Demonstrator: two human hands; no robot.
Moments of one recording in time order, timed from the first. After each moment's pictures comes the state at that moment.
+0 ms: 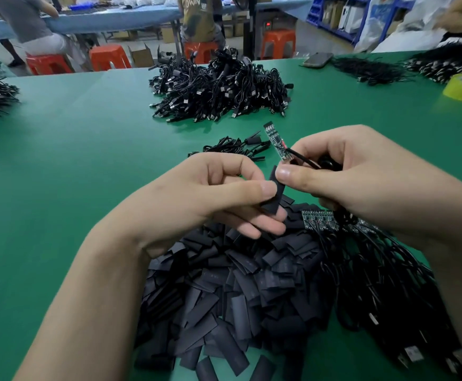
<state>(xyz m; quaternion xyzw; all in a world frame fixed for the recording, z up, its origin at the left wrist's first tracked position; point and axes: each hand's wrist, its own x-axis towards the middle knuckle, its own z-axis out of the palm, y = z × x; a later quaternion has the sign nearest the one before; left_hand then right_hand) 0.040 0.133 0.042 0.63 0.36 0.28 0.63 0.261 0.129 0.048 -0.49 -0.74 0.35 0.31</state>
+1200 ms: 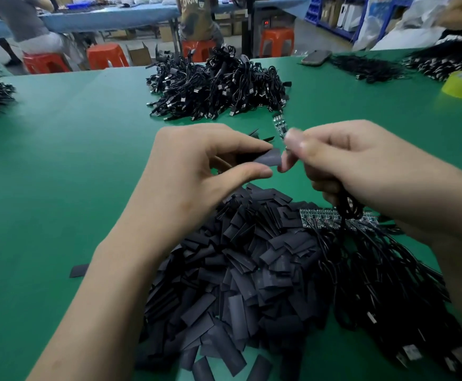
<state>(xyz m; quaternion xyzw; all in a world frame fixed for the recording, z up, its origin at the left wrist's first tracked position) 0.046 0.139 0.039 0.81 0.40 0.41 0.14 0.266 0.131 0.047 -0.49 -0.71 0.39 0.33</state>
